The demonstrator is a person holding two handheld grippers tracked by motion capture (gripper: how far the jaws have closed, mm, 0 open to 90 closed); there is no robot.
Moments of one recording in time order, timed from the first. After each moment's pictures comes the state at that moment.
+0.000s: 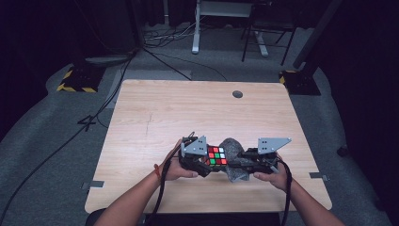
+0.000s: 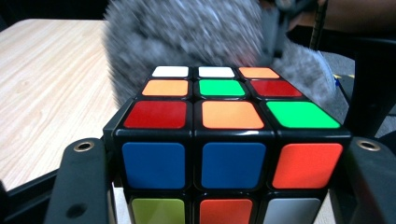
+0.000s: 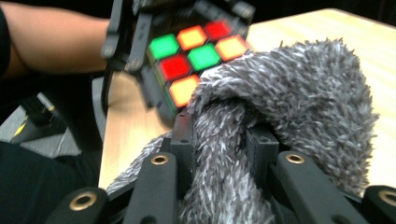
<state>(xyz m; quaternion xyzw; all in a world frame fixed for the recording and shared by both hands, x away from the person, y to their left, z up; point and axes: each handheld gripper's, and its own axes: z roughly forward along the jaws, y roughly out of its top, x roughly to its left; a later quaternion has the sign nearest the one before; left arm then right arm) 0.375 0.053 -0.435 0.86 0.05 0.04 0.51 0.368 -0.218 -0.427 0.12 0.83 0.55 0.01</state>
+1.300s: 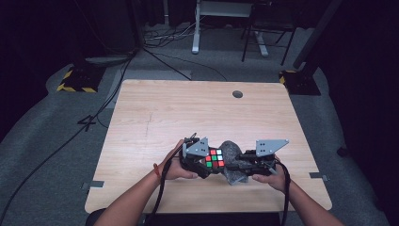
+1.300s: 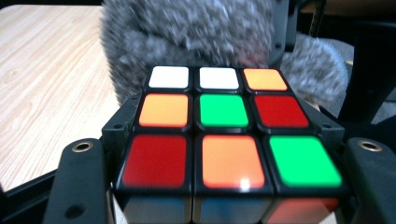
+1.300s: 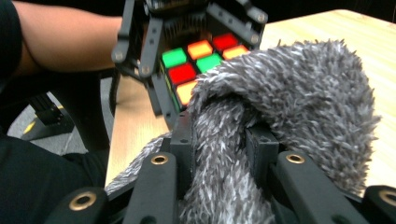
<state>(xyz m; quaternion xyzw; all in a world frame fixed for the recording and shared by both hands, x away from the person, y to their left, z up) 0.374 0.051 -0.435 0.87 0.04 0.04 0.49 0.365 -0.213 -0.432 0.11 0.82 0.56 0.00</state>
